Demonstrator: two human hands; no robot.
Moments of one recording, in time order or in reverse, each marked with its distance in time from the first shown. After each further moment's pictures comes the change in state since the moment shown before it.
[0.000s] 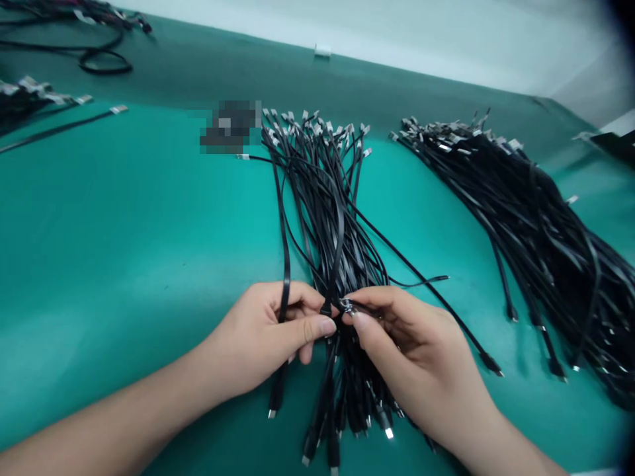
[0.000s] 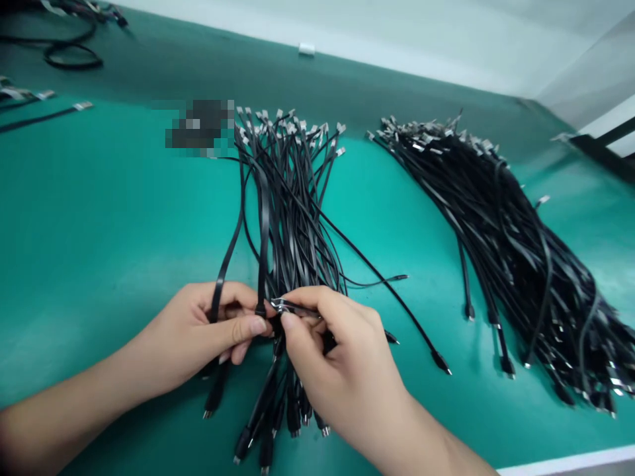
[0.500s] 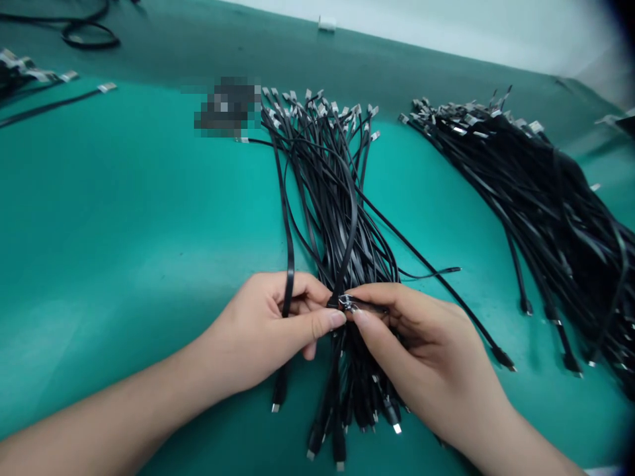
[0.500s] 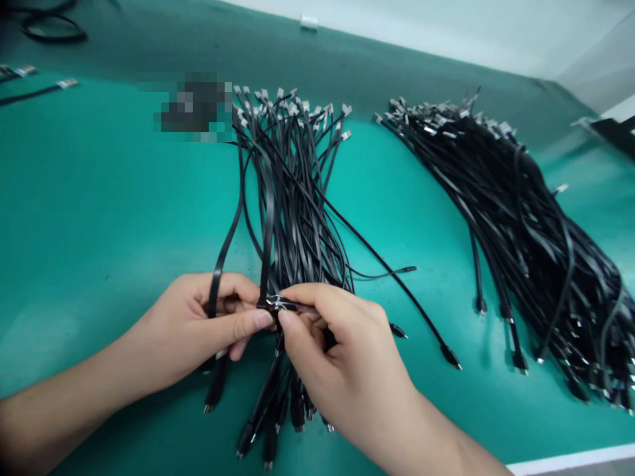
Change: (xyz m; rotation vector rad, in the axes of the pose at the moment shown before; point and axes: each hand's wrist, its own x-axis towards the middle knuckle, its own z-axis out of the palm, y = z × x) left_hand 0.000 0.001 0.002 -0.045 -0.013 0.044; right_hand 0.000 -0.001 0.000 -0.102 -0.050 -0.031
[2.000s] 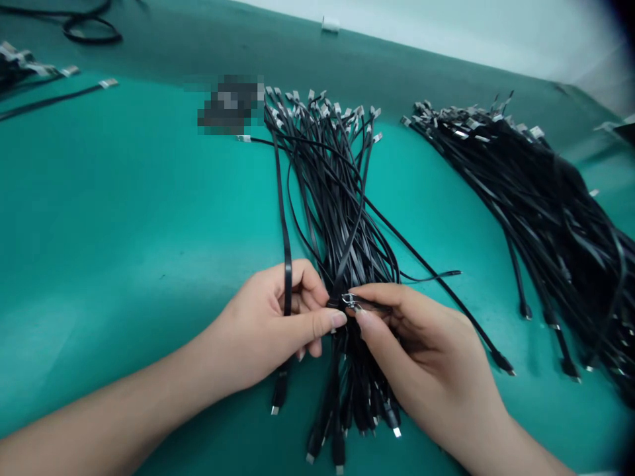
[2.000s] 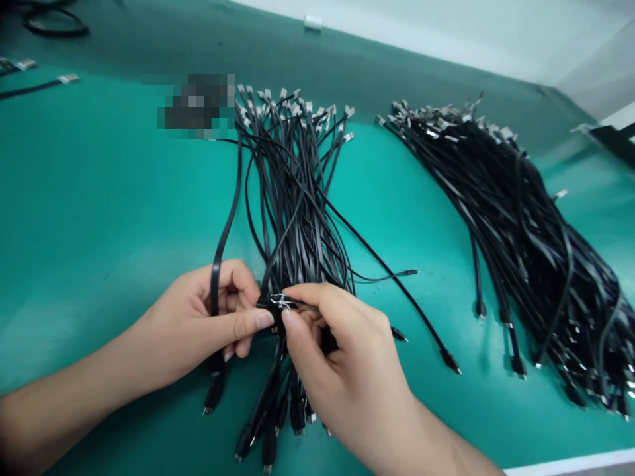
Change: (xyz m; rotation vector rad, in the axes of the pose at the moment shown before) left_hand 0.002 0.001 0.001 -0.102 0.032 -0.009; right_hand -0.003 0.003 0.005 -0.031 0.086 -0.025
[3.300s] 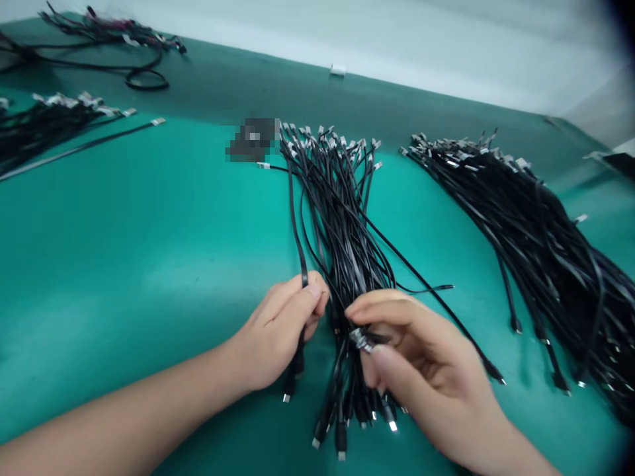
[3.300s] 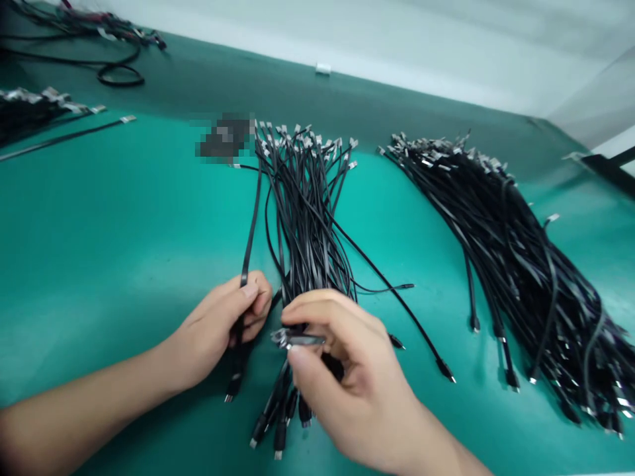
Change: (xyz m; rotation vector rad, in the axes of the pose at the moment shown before) left_hand -0.009 -0.010 -0.003 0.030 -0.018 0.196; right_hand -0.007 -0.003 -0.009 0.384 -0.171 -0.092
